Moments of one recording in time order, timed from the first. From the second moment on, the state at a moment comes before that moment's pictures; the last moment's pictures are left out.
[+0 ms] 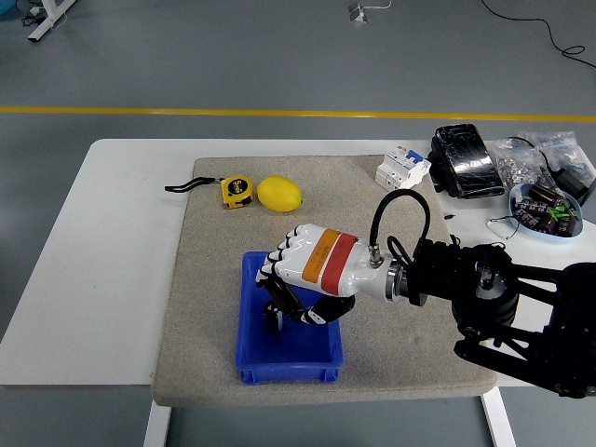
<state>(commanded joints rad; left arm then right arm) -0.07 0.10 -0.31 -0.27 1.27 0.13 0.22 0.99 -0.37 0.20 1.48 -2.05 -0.12 0.06</state>
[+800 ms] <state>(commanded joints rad) -0.07 0.11 -0.31 -0.27 1.27 0.13 0.22 0.94 -0.40 0.40 1.46 -2.01 -0.17 0.06</state>
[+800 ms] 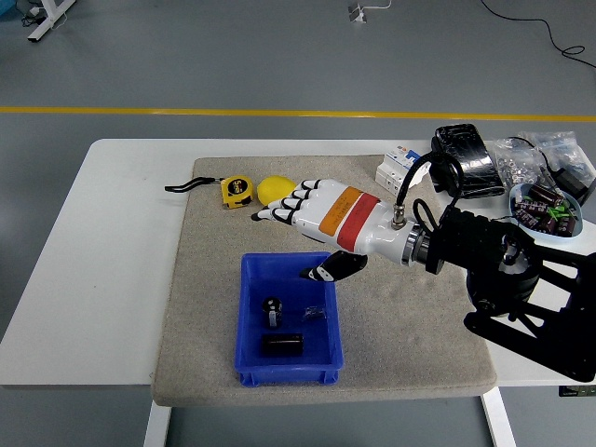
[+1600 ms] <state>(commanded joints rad) -0.06 0.10 -0.33 -0.27 1.29 0.14 0.23 0.59 -0.45 0.70 1.43 -1.06 -0.28 0.39</state>
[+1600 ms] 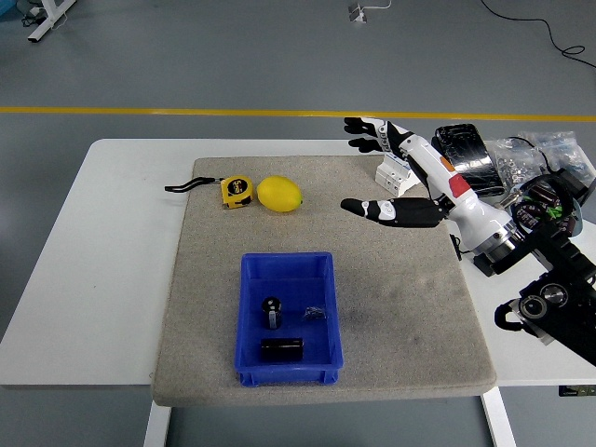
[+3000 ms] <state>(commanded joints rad) -0.06 0.10 -0.30 -0.27 1.27 0.16 0.23 0.26 -0.44 1.10 1.35 -0.28 -0.12 0.24</state>
